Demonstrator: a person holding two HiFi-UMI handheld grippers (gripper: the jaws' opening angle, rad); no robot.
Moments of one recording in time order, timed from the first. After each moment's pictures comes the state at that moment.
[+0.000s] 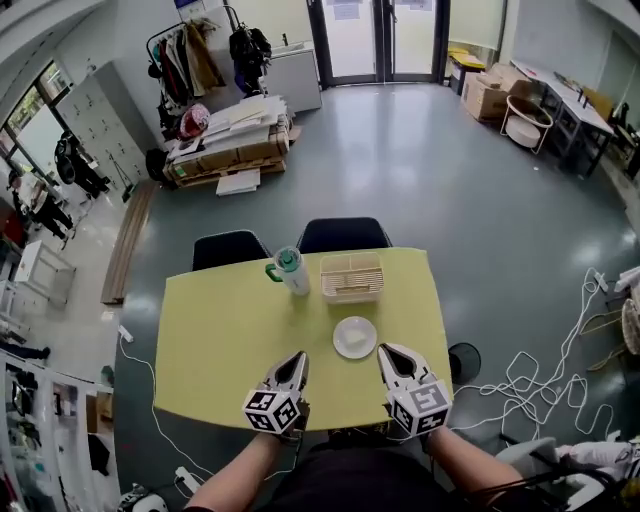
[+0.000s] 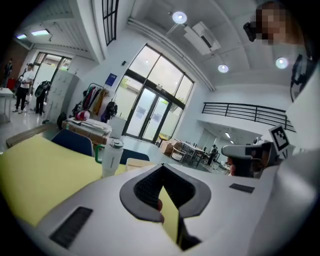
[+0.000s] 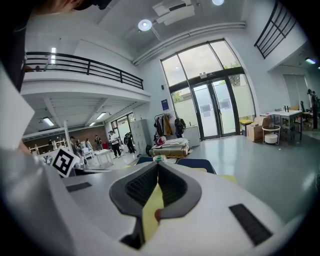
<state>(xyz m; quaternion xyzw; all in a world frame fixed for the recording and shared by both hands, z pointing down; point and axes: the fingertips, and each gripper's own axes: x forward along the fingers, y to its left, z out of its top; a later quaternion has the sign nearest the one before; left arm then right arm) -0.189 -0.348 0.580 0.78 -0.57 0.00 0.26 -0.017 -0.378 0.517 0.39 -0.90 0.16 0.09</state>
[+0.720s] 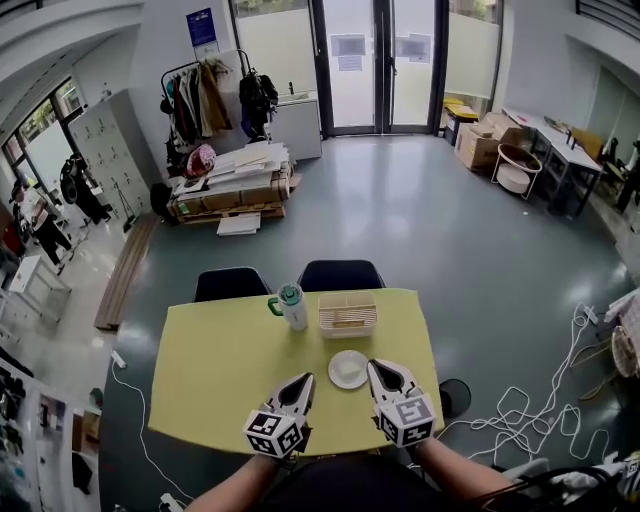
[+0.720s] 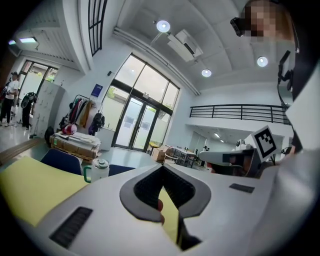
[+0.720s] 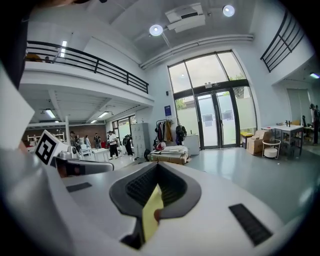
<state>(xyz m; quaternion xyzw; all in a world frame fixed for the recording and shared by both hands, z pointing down) -0.160 -0.329 0.489 0.82 -0.54 -0.01 0.18 -0.035 -0.371 0.464 0.39 -0.91 0.10 0.08</state>
